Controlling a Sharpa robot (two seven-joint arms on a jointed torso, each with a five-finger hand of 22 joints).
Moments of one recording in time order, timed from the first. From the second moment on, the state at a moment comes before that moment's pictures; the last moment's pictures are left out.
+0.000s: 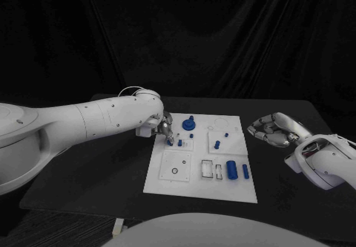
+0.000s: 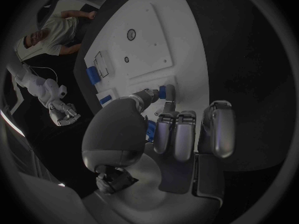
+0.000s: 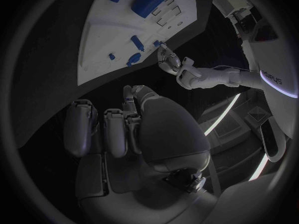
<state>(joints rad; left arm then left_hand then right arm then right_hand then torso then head) 1.27 -0.51 -0.21 1.09 -1.02 0.42 -0.51 1.18 -0.11 0.54 0.08 0.35 1.00 0.06 0.30 0.92 1.46 -0.02 1.57 1.31 1.47 -0.06 1.57 1.31 0.04 1.42 0.06 1.38 1.31 1.15 -1.03 -0.21 1.61 -1.11 -0.54 0.06 1.40 0.02 0.15 0.19 0.57 0.94 0.09 0.26 0.29 1.46 0.02 1.57 1.31 1.47 -0.05 1.49 1.31 0.05 1.47 0.06 1.34 1.31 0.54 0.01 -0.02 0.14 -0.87</state>
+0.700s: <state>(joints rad) 1.26 -0.51 -0.21 1.10 -1.02 0.40 -0.50 1.19 -0.11 0.54 0.08 0.35 1.00 0.05 0.30 0.92 1.46 -0.02 1.57 1.31 1.47 -0.06 1.57 1.31 0.04 1.42 0.06 1.38 1.31 1.15 -1.02 -0.21 1.61 -1.11 -0.53 0.06 1.40 0.02 0.16 0.18 0.57 0.94 0.09 0.26 0.29 1.46 0.02 1.57 1.31 1.47 -0.05 1.49 1.31 0.05 1.47 0.06 1.33 1.31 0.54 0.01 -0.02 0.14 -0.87</state>
